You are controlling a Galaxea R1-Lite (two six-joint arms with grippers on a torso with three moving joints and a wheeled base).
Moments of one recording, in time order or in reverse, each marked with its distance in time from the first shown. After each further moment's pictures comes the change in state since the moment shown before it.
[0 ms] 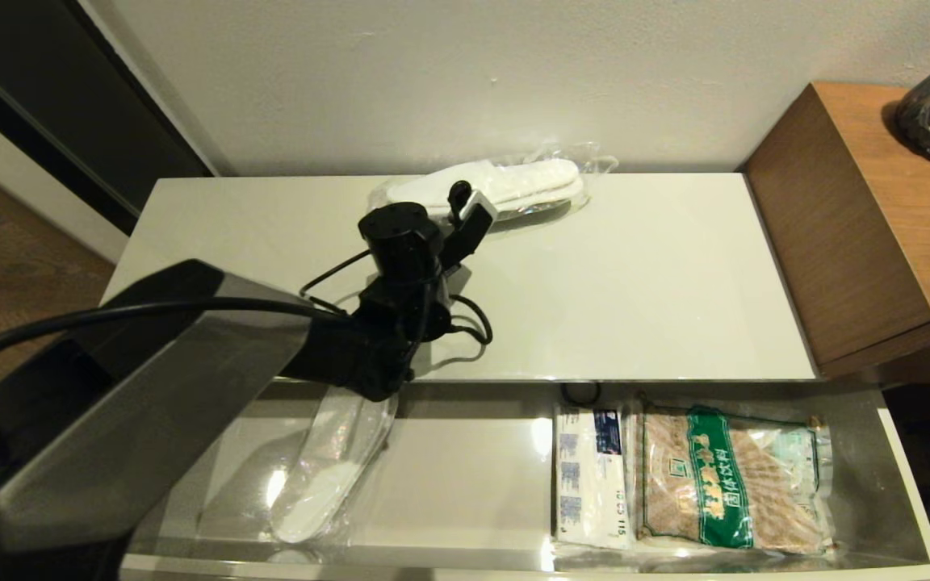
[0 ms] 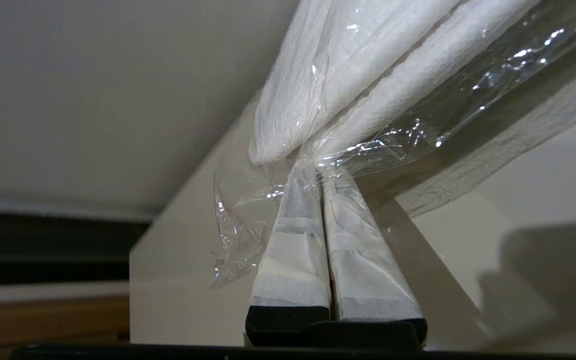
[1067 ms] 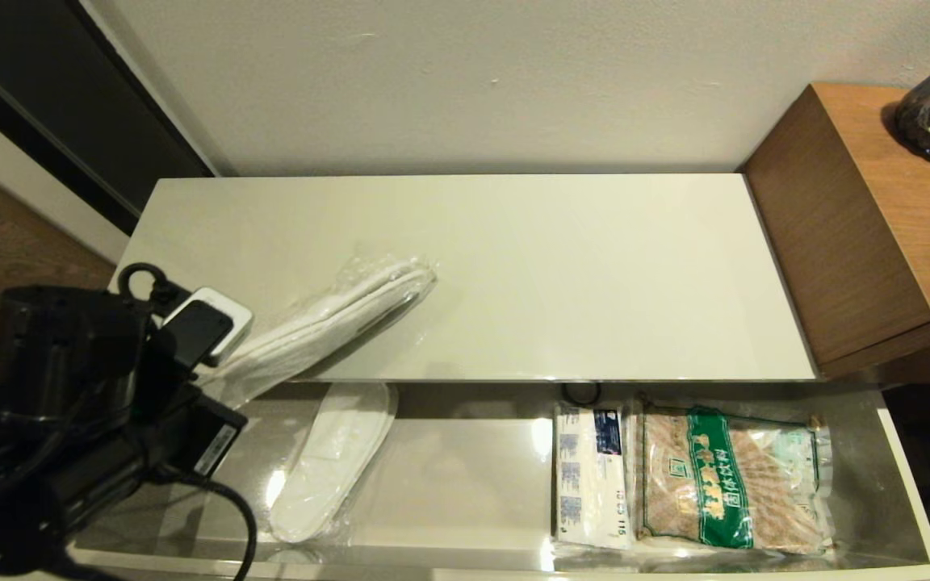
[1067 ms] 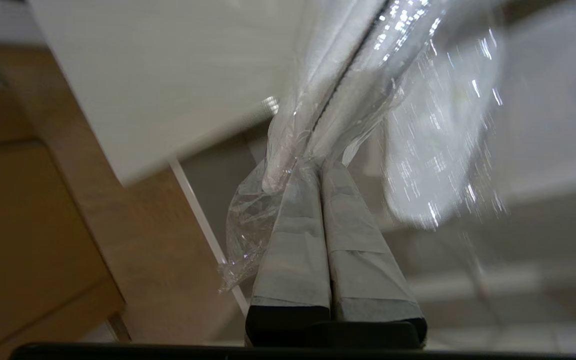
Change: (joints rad) left arm 0.097 -0.940 0.820 0.906 -0.101 -0.699; right arm 0.000 0.000 0.000 0.000 0.000 0.000
